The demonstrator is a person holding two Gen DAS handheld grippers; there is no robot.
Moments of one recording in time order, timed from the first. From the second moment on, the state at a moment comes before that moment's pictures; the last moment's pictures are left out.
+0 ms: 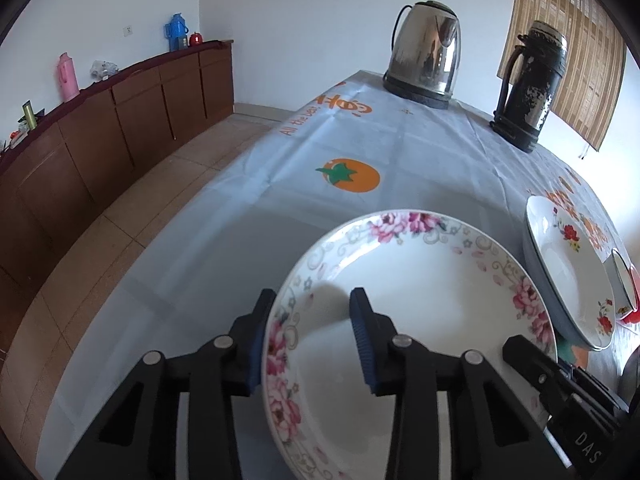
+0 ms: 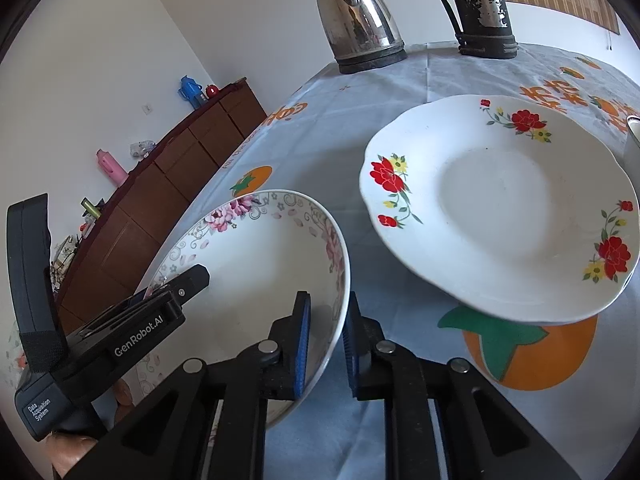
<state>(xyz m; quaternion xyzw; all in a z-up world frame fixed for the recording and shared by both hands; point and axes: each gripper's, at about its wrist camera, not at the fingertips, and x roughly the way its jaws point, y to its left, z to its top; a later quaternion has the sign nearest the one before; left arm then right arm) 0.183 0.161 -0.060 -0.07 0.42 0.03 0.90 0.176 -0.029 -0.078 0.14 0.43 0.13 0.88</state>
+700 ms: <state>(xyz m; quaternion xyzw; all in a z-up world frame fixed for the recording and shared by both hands) 0.143 0.160 -0.033 -0.07 0.37 0.06 0.92 0.141 -0.028 -0.056 0.13 0.38 0.17 0.90</state>
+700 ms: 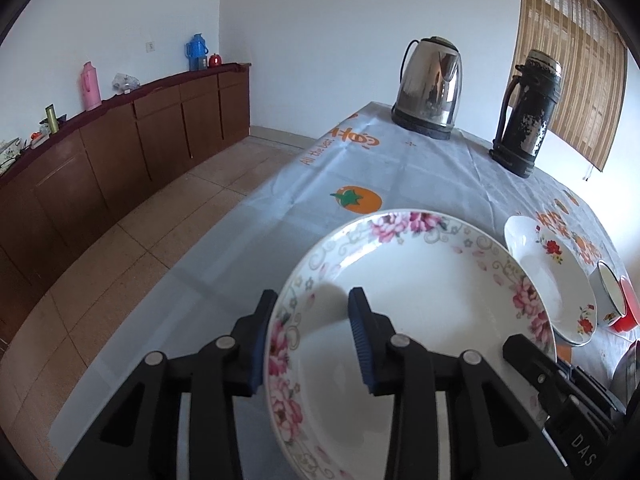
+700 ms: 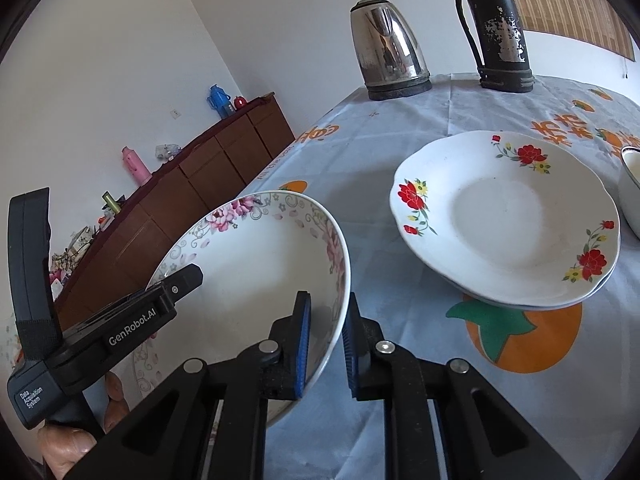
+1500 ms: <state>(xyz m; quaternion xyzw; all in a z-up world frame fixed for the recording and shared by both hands) 0.147 0.097 -0.001 -0.06 0.34 0.01 0.94 0.123 -0.085 -0.020 0.13 0.32 0.12 0.93</state>
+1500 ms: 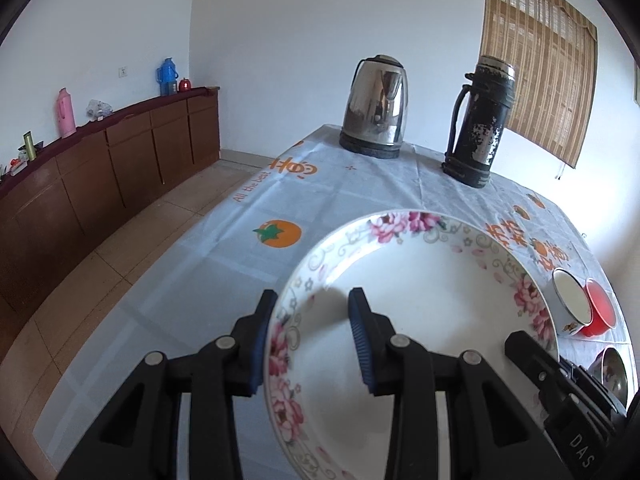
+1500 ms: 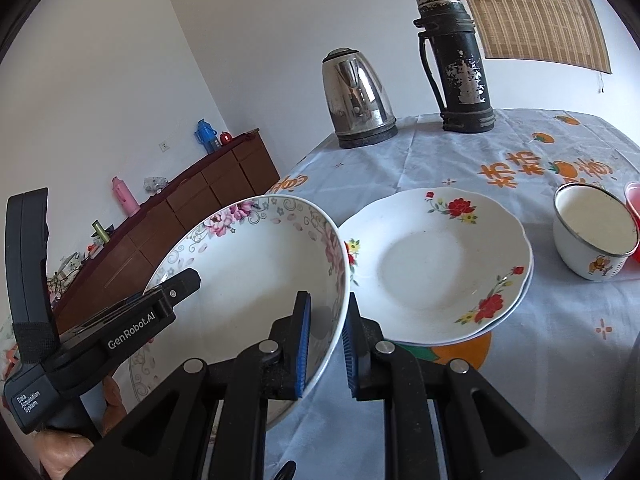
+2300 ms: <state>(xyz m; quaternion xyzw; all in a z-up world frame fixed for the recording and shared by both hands) 0.160 -0.004 -0.003 -0.01 0.35 -0.07 0.93 0.106 -0.174 -0.009 0.13 0.32 0.02 0.94</state>
